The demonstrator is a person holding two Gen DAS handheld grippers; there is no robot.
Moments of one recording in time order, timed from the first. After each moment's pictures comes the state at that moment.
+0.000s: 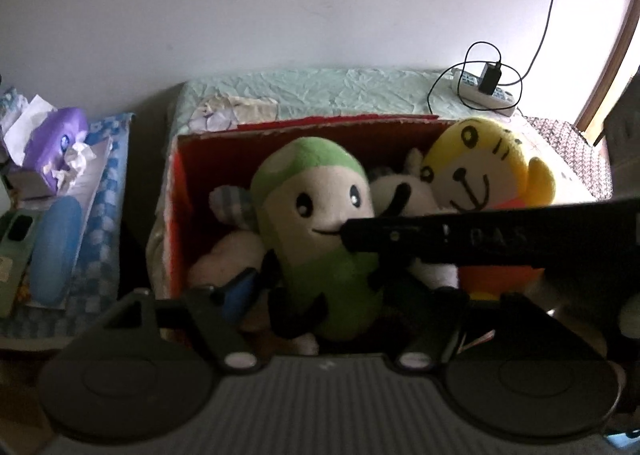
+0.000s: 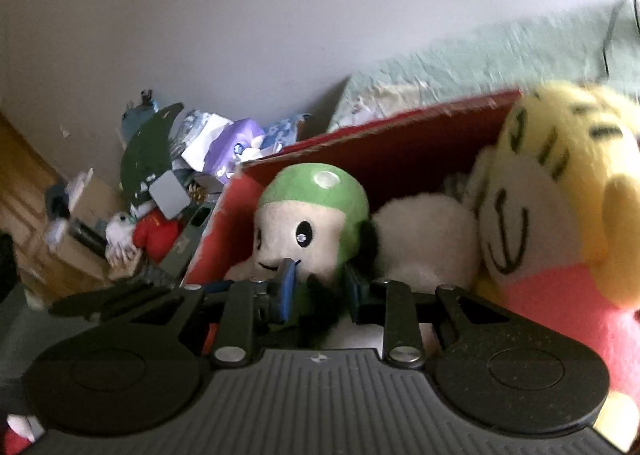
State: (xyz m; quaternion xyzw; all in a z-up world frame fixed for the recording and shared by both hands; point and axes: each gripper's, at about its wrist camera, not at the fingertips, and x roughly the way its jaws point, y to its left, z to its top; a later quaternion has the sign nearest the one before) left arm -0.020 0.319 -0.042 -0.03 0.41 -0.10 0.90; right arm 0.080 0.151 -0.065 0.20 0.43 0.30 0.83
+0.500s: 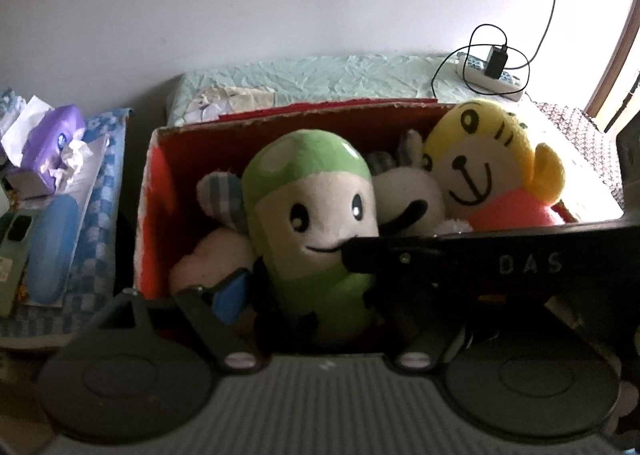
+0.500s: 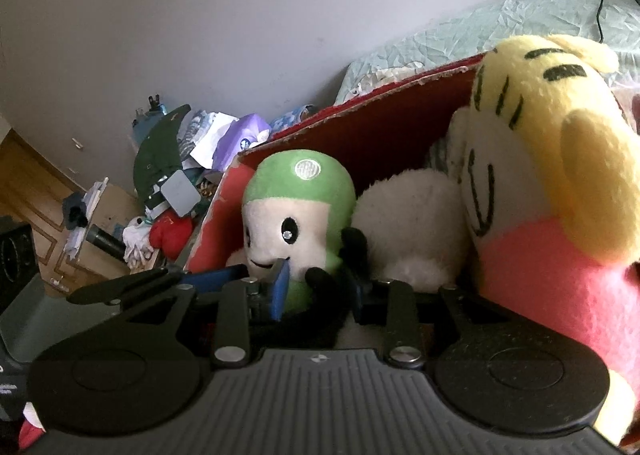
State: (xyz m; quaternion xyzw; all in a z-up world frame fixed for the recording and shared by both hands) left arm -0.011 0.298 -0.048 0.00 0.43 -0.09 0.90; right arm 0.067 0.138 -0.068 0.21 0.43 0.31 0.82
